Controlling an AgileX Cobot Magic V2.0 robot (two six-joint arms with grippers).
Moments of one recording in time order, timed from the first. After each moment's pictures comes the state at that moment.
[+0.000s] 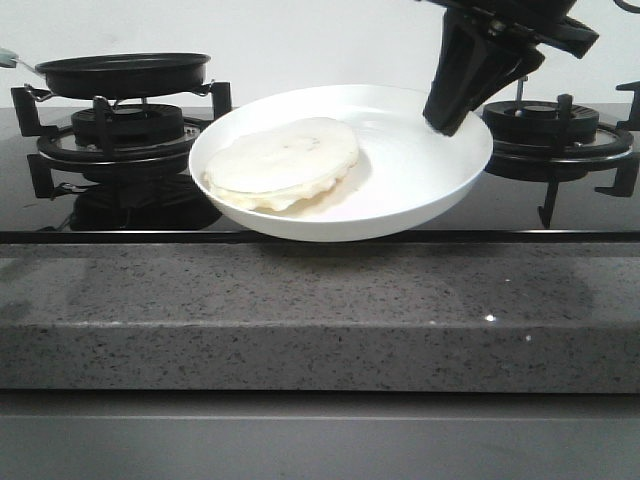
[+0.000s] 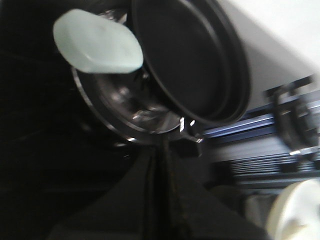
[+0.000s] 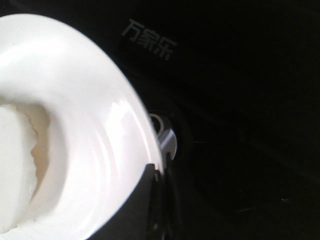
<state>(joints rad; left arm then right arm) 0.32 1.53 -1.23 -1.00 1.00 0.64 0.28 1.64 -1.39 0.40 0.93 -0.27</state>
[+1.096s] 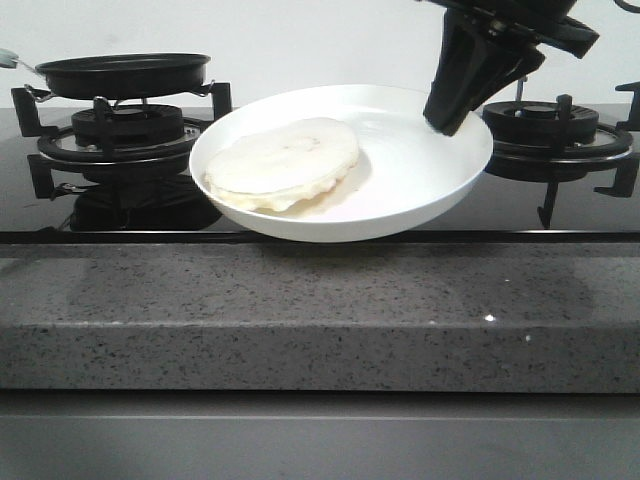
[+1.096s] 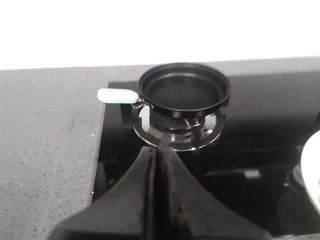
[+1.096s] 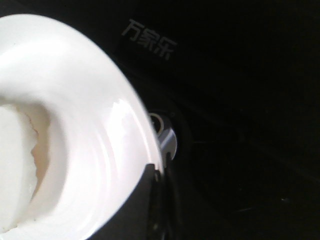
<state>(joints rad) -0.14 0.50 -0.68 -0.03 0.47 0.01 0.28 1.64 -1.39 0.40 0.93 -0.27</state>
